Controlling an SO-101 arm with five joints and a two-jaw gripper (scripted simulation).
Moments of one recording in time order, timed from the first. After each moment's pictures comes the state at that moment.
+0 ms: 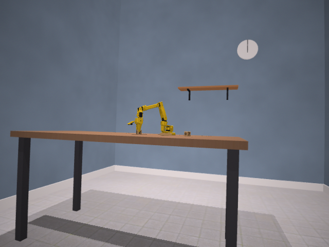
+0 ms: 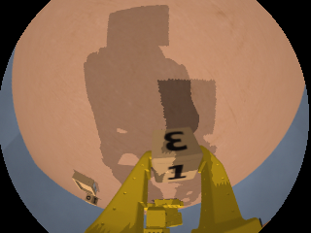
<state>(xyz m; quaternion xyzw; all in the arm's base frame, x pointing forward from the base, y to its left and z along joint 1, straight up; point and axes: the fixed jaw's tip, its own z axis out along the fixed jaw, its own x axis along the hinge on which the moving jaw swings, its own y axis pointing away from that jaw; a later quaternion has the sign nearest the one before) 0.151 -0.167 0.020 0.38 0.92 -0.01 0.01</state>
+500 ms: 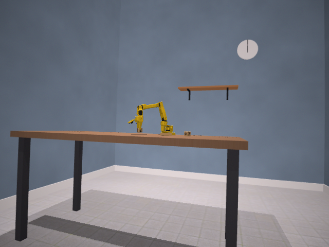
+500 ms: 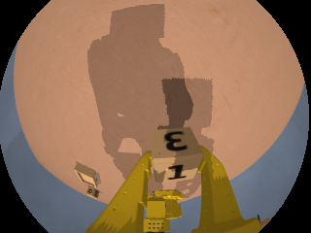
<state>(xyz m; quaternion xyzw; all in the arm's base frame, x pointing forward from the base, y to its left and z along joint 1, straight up) 0.147 -0.164 0.033 0.39 0.92 0.01 -0.01</state>
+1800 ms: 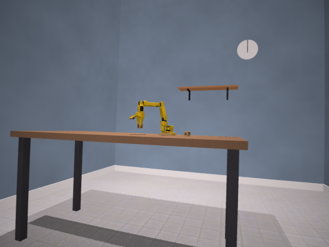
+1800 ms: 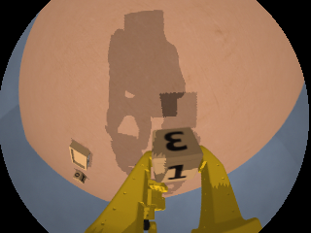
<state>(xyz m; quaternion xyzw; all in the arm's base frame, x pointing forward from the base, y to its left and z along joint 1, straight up) 0.146 -0.159 0.064 0.30 0.95 0.00 -0.01</state>
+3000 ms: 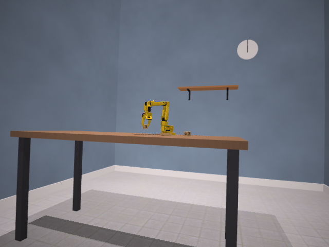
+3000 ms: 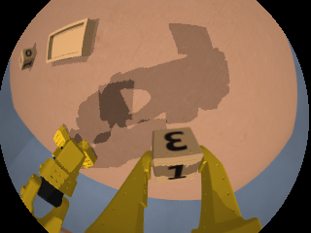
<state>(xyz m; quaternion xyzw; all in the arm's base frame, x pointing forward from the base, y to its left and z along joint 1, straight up) 0.131 -0.110 0.061 -0.29 0.96 0.01 0.00</state>
